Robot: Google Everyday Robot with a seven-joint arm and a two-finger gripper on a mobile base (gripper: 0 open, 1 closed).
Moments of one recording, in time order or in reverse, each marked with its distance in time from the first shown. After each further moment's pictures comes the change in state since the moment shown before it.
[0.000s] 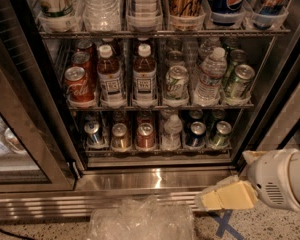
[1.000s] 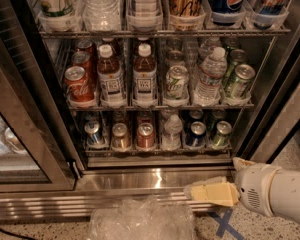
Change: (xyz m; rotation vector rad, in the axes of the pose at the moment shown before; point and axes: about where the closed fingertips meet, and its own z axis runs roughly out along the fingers) arm 0.010 -0.018 0.053 0.006 -0.185 0.144
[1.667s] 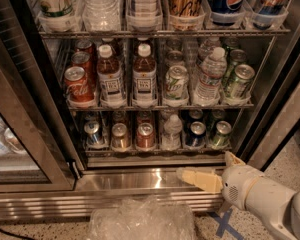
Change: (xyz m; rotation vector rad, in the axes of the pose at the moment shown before) arm -0.008 -0.036 0.052 0.070 -0.286 0.086
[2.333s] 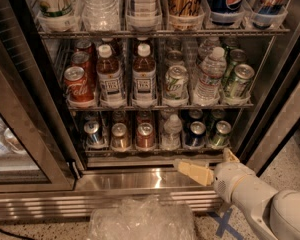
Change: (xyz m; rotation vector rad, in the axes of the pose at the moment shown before) arm 0.001 -0.022 0.032 0.103 -0.084 0.016
